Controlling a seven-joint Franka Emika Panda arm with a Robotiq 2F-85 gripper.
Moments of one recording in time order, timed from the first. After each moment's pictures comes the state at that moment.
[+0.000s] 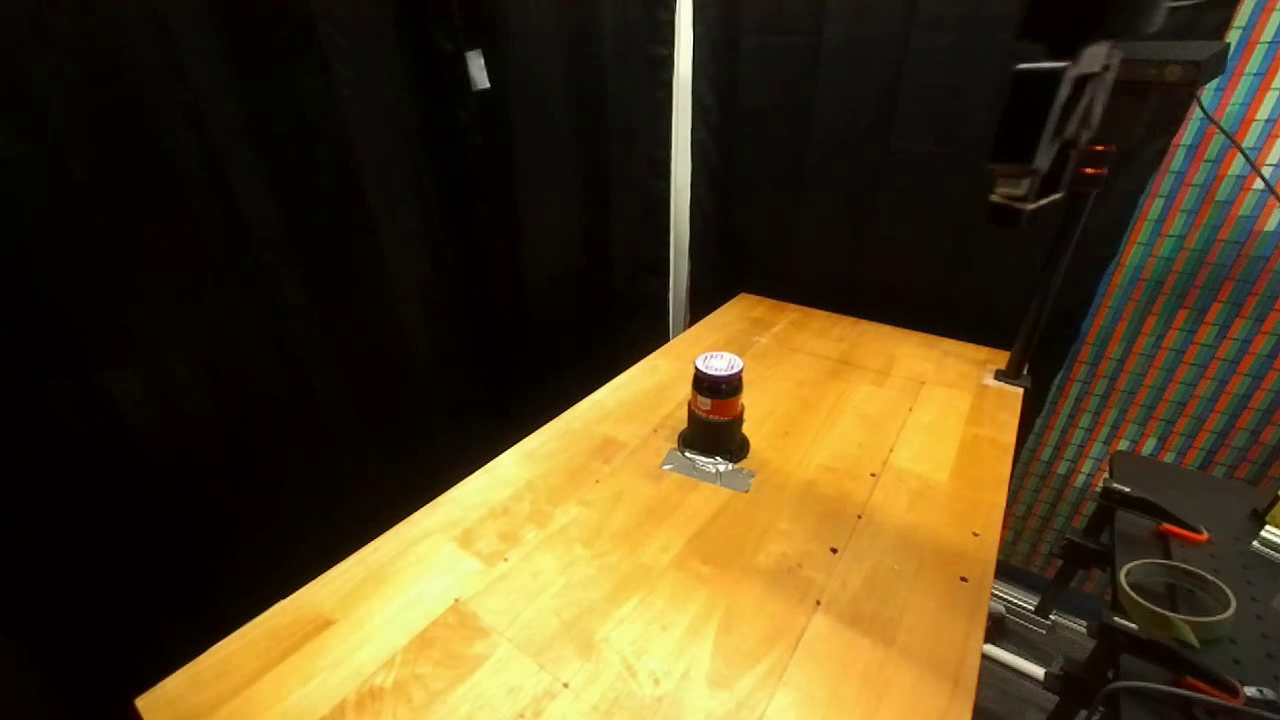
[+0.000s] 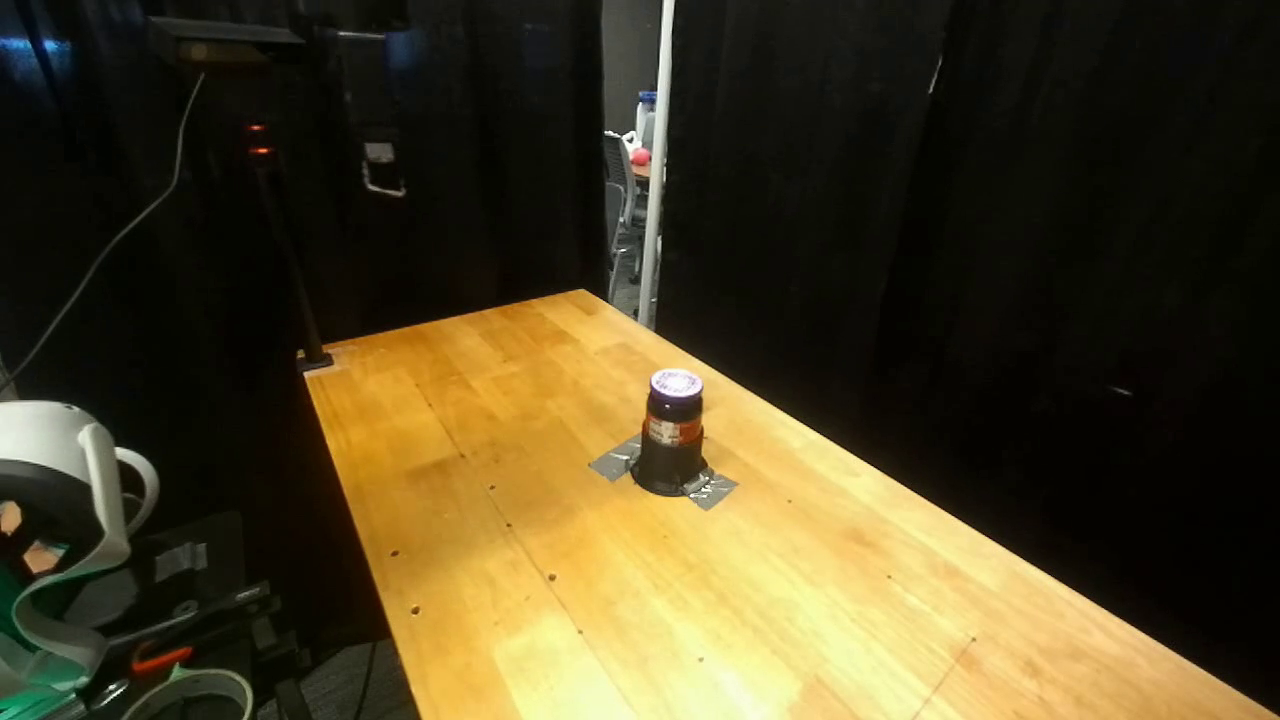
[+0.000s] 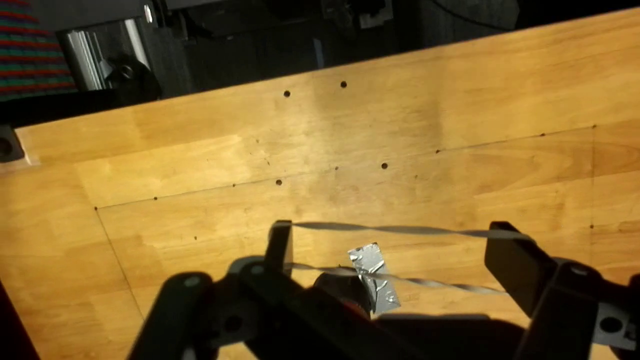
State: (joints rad) arm -0.01 -0.44 0.36 -2.25 0.08 1.81 0.42
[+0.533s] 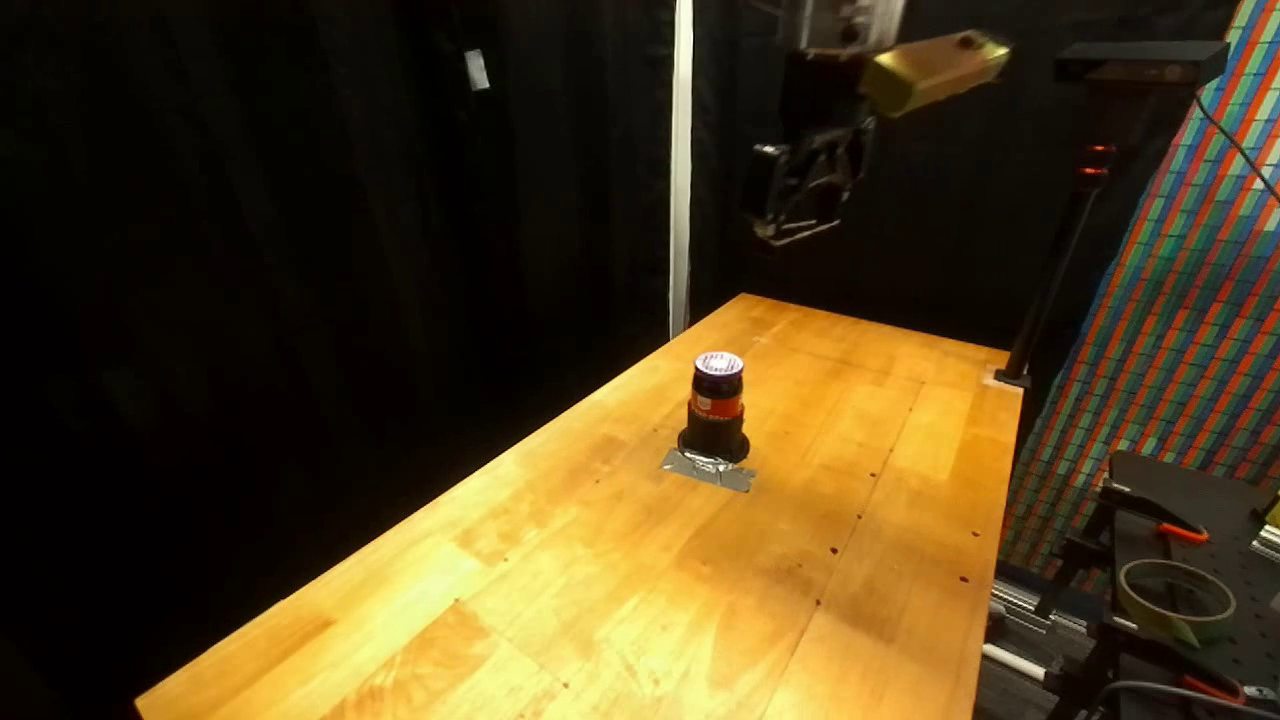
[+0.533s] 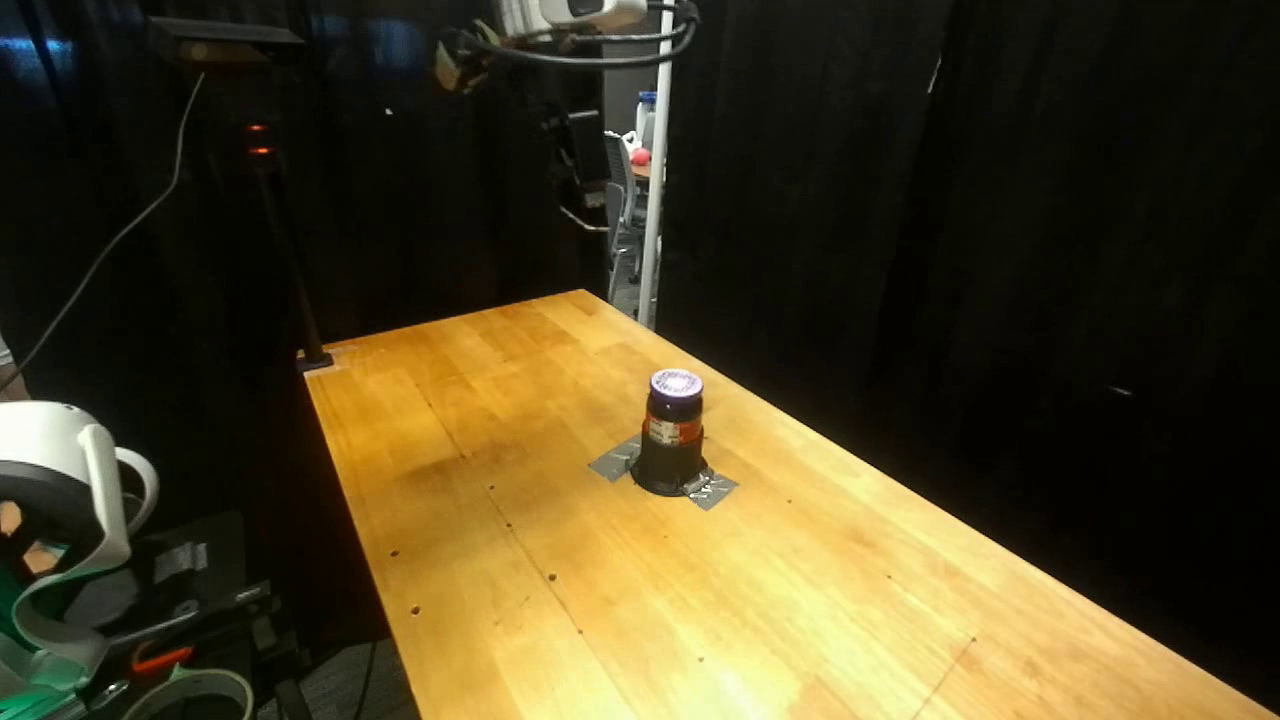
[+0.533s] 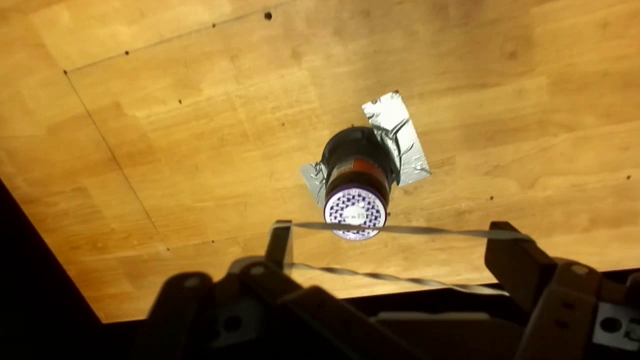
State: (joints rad) arm 0.02 0.06 0.33 -1.92 -0.27 2.03 0.66
